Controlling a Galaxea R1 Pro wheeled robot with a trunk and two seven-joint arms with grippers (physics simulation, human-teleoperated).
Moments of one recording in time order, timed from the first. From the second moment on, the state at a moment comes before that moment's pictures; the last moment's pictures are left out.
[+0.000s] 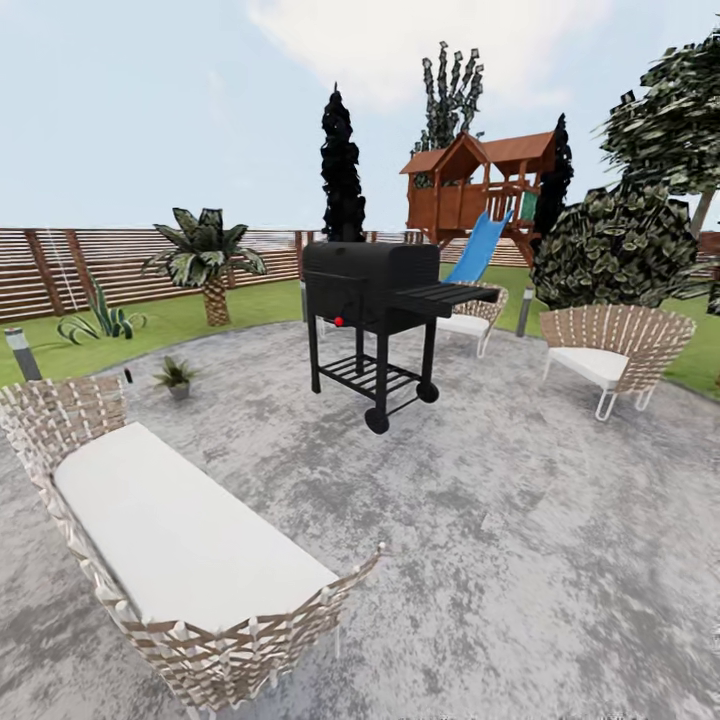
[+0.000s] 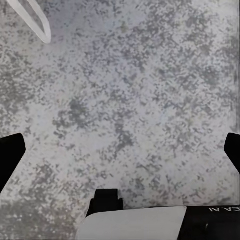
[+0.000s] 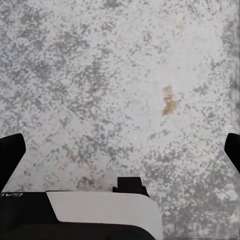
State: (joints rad) left arm -0.12 0.00 0.00 -0.31 0.00 -0.09 -0.01; right arm 0.00 0.00 -0.01 -0.28 -0.01 -0.31 0.00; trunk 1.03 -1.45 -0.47
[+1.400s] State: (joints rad) left arm -0.12 0.00 0.00 -0.31 0.00 -0.09 -0.01; right arm 0.00 0.00 -0.01 -0.27 -0.01 -0.31 0.00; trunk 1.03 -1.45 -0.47
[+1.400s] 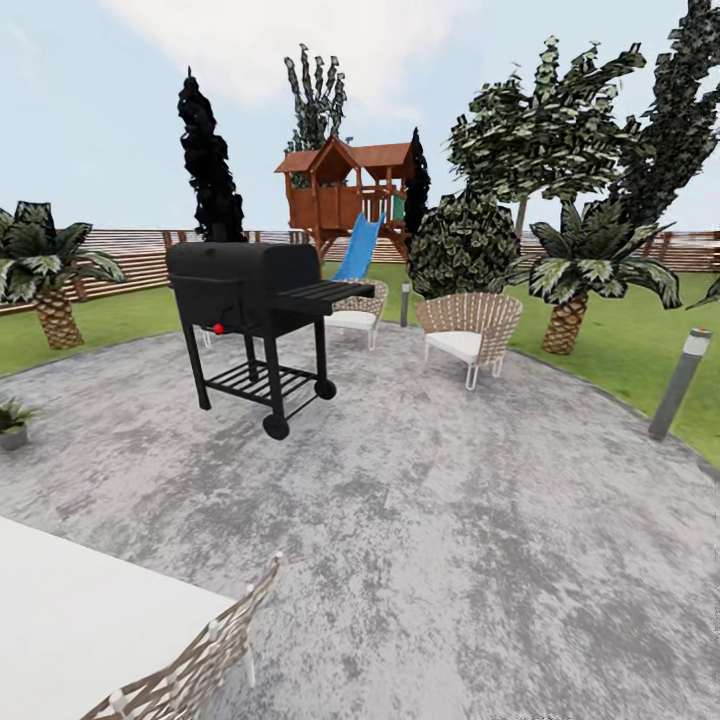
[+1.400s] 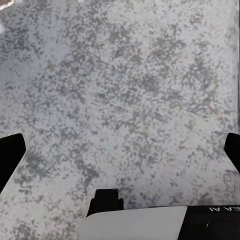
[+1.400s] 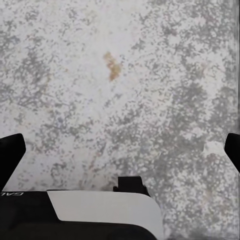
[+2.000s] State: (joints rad) left arm -0.12 0.00 0.00 -0.31 0.00 -0.09 -0.01; right arm 0.00 0.00 -0.01 -0.28 -0.01 -0.31 0.00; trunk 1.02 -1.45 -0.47
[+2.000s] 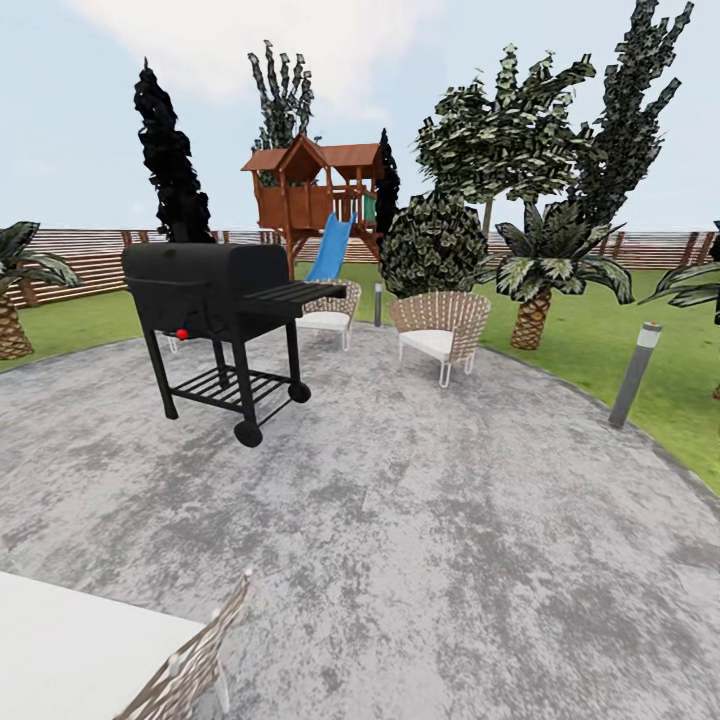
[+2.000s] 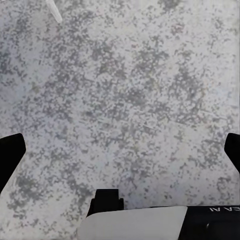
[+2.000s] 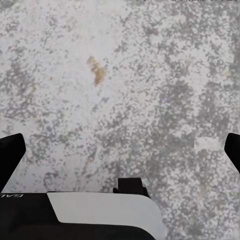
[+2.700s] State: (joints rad) left arm -0.12 0.00 0.00 -0.31 0.00 -0.09 -0.01; right arm 0.00 -0.01 -0.01 -0.28 -0.01 -0.31 0.00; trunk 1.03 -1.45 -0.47
